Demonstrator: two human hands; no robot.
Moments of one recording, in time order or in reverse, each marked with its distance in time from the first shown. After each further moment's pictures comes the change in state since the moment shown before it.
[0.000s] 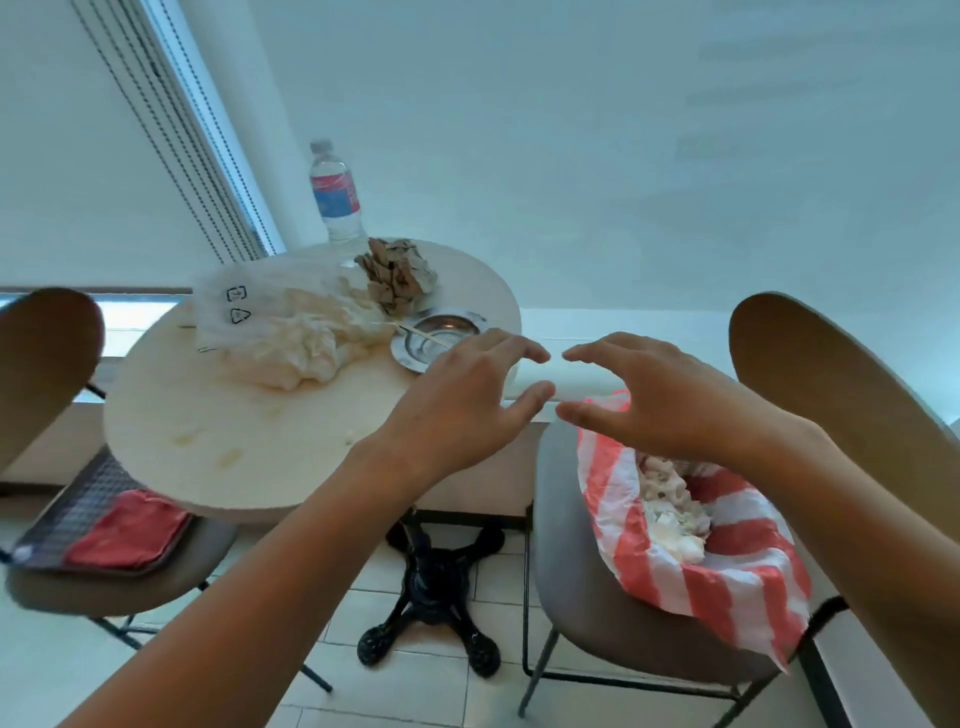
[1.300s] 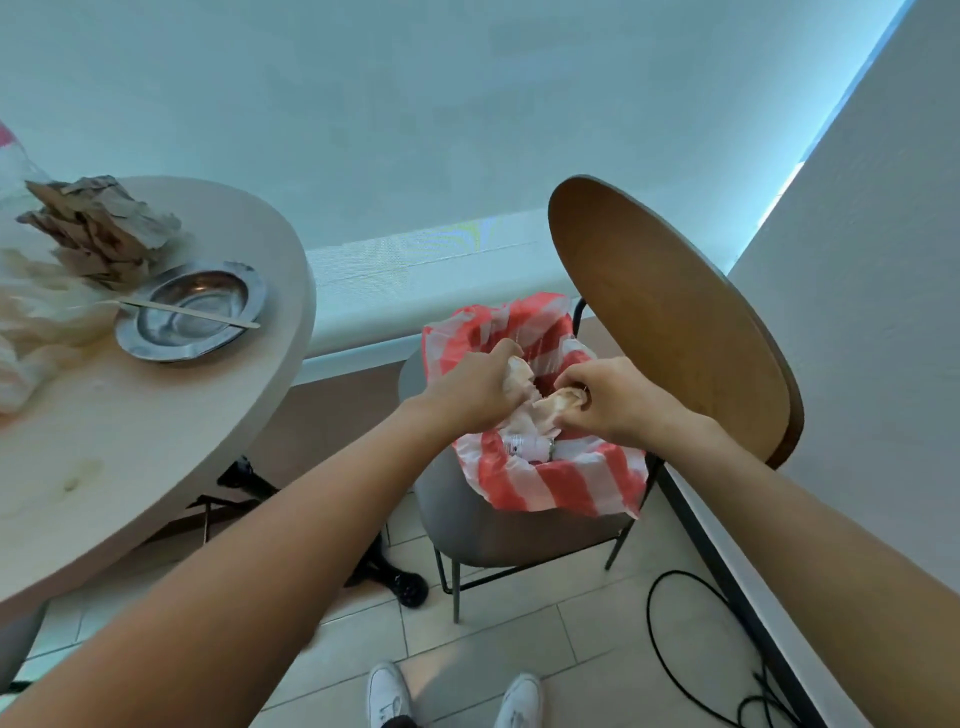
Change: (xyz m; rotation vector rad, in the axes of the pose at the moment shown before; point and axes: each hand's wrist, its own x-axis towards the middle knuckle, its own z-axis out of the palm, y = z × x) left_hand 0.065 0.053 0.212 -0.137 -0.594 0.035; right_hand -0.097 0.148 0.098 0.160 -0.037 0.440
